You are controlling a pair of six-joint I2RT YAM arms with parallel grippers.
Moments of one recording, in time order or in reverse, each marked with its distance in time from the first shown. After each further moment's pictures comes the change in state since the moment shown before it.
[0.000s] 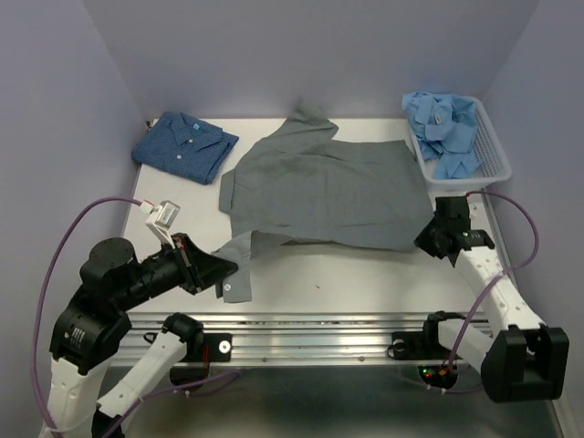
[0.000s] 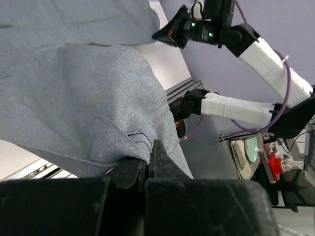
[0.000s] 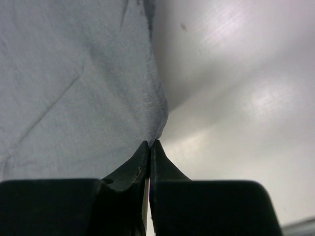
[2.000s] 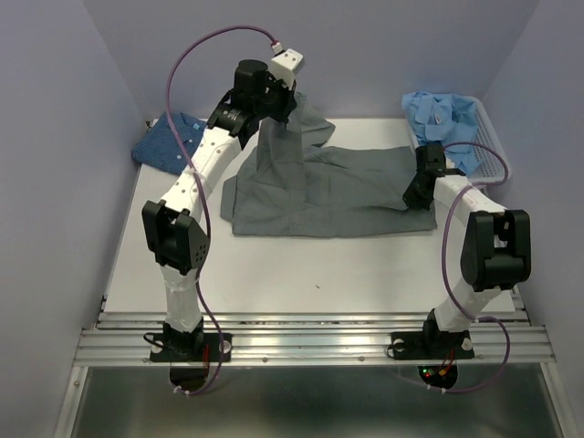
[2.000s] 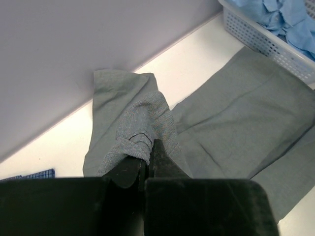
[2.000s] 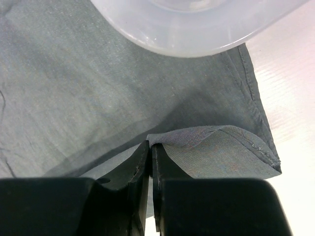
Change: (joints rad) left arm 0.017 1.471 0.954 0.529 -0.242 0.817; right arm 0.001 0.630 0.483 0.038 0.034 -0.078
